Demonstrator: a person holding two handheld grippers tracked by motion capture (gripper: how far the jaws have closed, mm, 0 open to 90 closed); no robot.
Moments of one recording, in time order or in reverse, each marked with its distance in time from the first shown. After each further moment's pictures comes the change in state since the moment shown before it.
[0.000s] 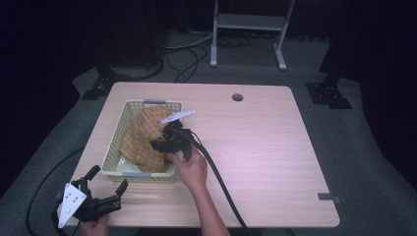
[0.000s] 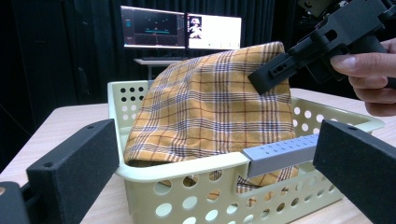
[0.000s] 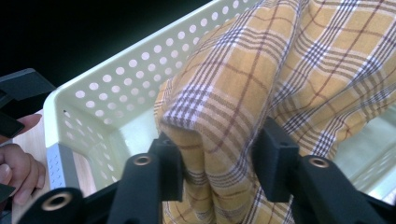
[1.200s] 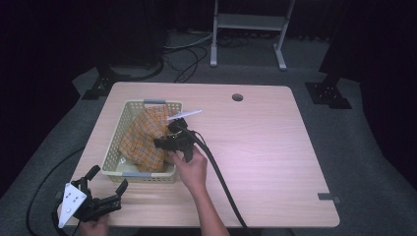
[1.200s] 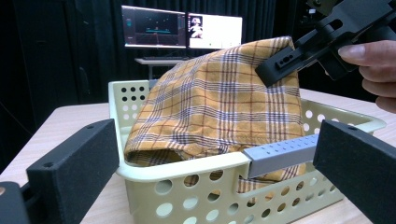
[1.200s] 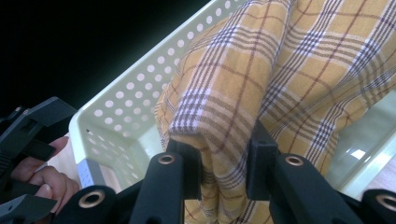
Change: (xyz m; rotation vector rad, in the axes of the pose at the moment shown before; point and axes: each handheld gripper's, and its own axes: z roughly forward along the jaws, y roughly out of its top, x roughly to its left) left arm 0.000 0.000 0.000 0.001 0.004 -0.001; right arm -0.002 -0.002 -0.010 -0.013 0.036 0.175
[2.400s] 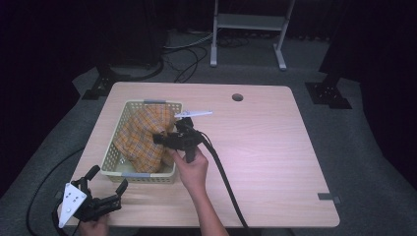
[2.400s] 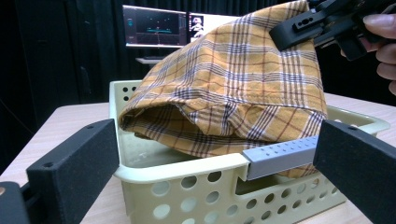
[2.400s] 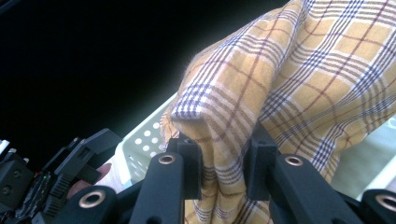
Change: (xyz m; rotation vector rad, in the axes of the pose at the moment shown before) left arm 0.000 0.000 0.000 0.004 0.005 -0.002; right arm 0.005 -0.001 -0.022 -0.151 0.096 0.052
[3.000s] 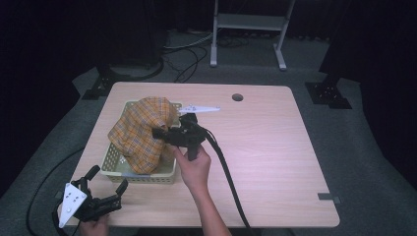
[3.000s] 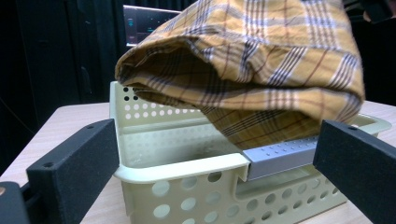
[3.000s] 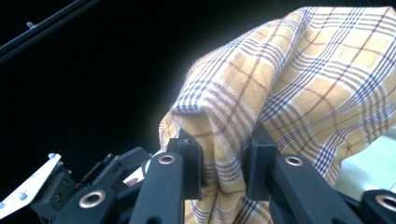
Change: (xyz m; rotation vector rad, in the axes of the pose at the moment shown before) left arm 0.000 0.000 0.000 0.001 0.003 0.004; right arm 0.017 0.014 -0.026 -0.084 0.052 -0.024
